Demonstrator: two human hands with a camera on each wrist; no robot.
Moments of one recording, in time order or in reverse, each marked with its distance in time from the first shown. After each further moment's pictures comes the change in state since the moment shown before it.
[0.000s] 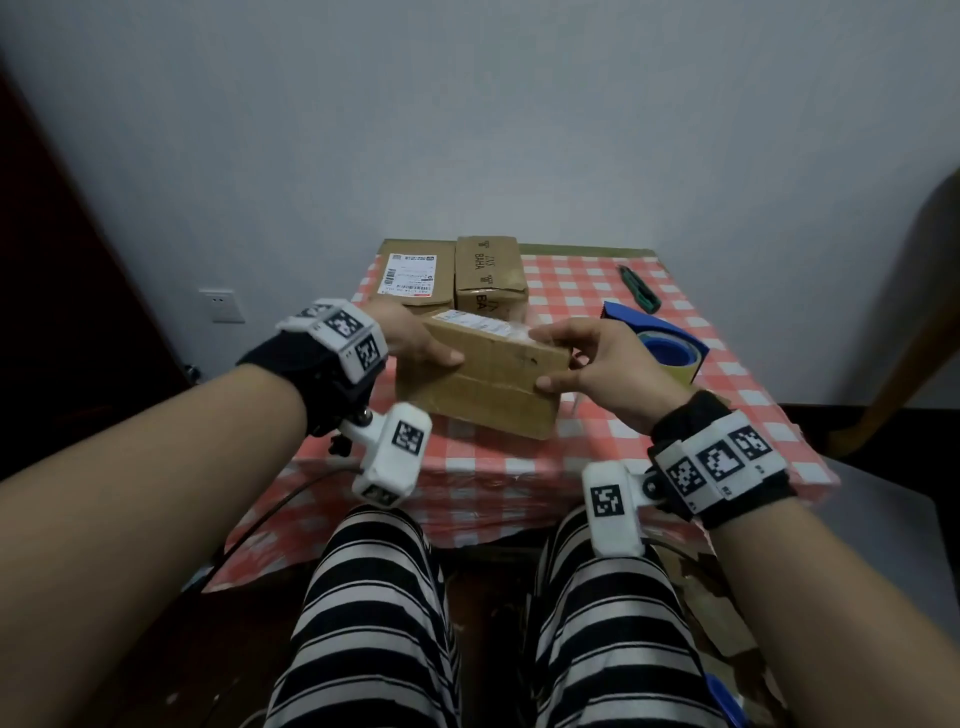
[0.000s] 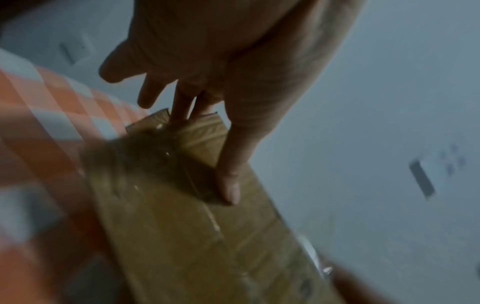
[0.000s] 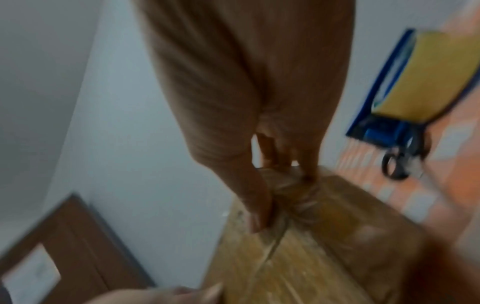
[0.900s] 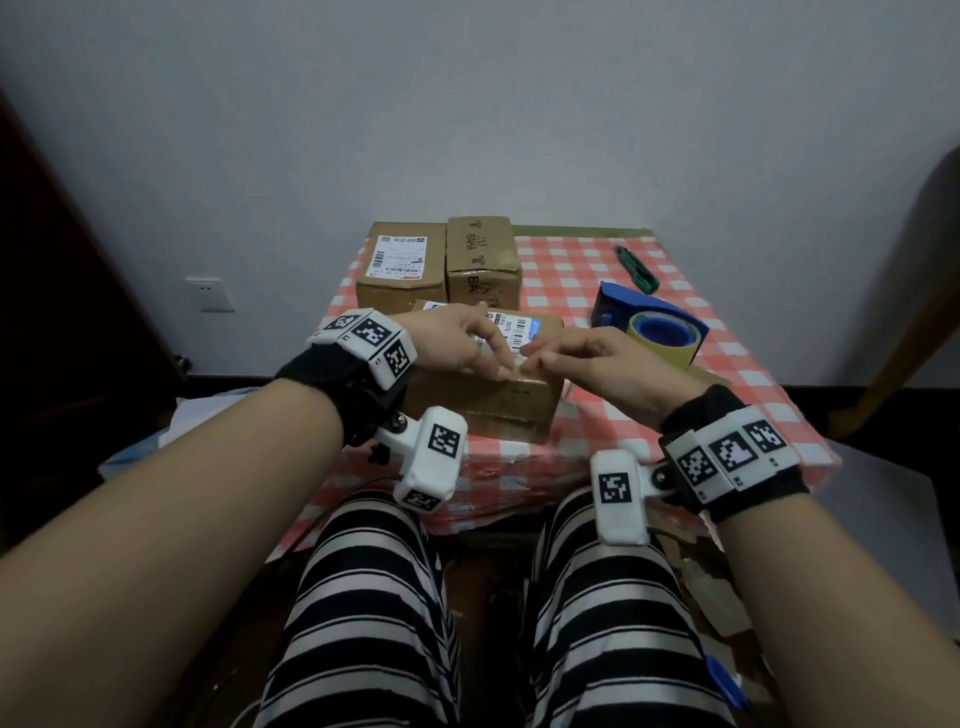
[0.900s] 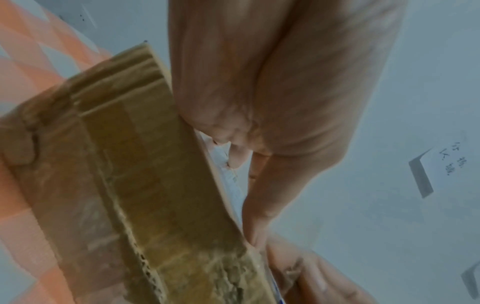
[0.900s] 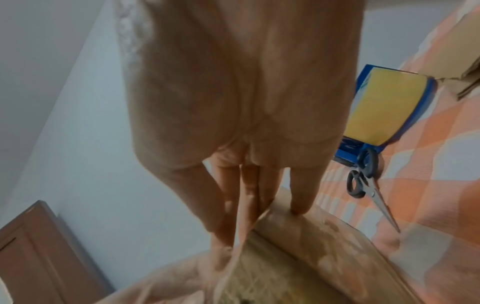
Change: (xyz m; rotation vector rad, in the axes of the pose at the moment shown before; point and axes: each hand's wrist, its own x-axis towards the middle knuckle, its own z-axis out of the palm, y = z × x) left_hand 0.004 0.011 0.041 0.130 -0.357 0.489; right_hand -0.002 0.021 -0.008 -0.101 -0.173 0.016
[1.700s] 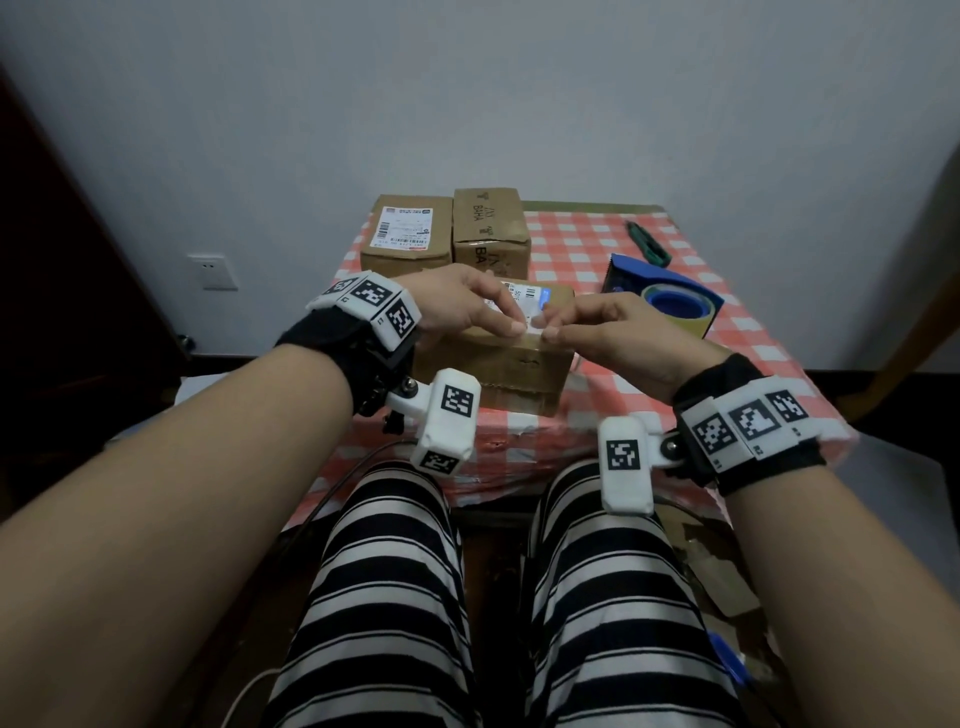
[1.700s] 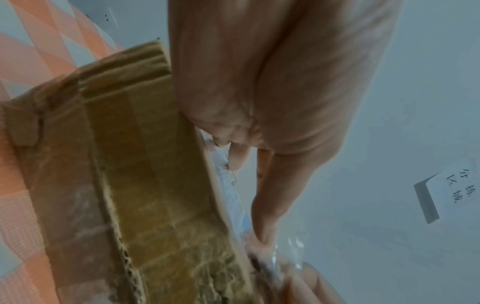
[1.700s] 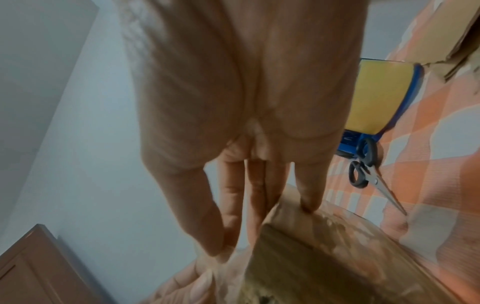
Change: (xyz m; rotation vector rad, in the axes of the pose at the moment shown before) left_hand 0.000 -0.004 0.005 -0.363 0.067 0.012; right_hand -0.008 -0.005 0.007 0.121 0.065 0.011
